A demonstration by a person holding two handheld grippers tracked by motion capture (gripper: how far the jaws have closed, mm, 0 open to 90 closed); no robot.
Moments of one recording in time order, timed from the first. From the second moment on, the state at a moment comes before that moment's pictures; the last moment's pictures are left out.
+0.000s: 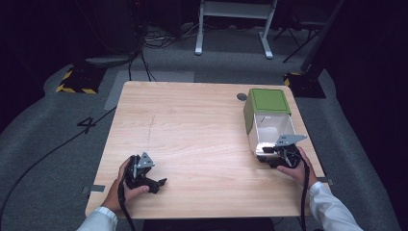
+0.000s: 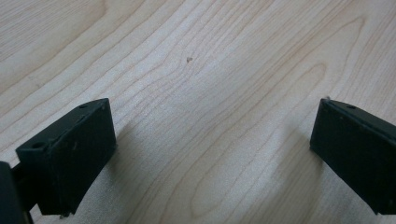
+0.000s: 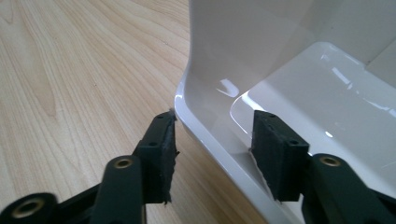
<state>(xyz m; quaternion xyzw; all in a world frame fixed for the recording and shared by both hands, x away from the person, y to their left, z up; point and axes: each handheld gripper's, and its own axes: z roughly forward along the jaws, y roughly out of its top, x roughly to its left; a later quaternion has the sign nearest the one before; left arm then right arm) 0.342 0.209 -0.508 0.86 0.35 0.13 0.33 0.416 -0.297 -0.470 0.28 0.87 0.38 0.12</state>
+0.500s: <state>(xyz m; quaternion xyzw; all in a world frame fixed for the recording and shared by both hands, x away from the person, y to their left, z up) 0.342 0.209 -0.508 0.86 0.35 0.13 0.33 0.411 -0.302 -0.443 0.27 0.87 0.39 0.16</state>
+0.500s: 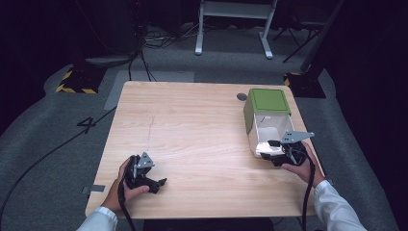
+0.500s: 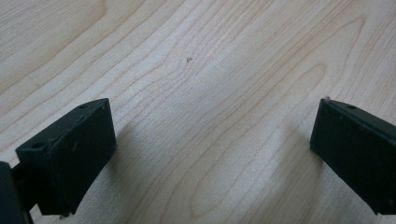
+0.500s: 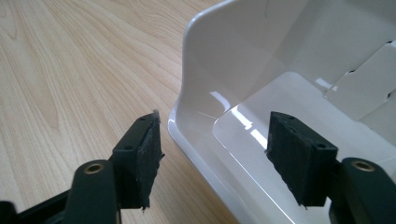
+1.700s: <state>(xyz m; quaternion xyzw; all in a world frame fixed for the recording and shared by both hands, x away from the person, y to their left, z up) 0.342 0.209 -0.508 0.86 0.35 0.13 0.33 0.360 -0.334 -0.438 0.27 0.87 0.36 0.21</state>
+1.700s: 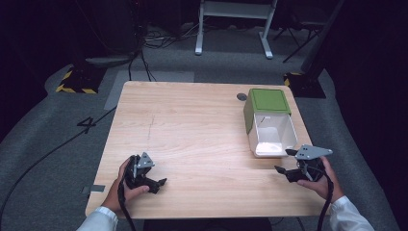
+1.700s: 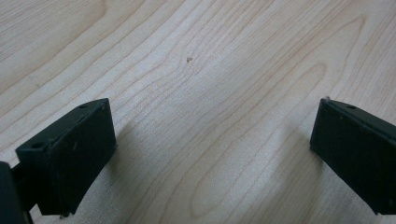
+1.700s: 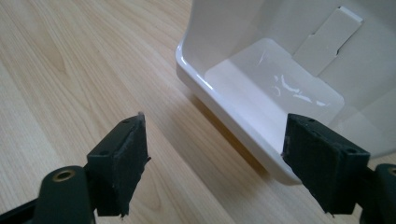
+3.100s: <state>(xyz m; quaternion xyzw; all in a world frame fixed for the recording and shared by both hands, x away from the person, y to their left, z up) 0.342 0.209 -0.508 0.86 0.35 0.13 0.33 0.341 -0.406 -0.505 0.40 0.82 0.36 0.18</state>
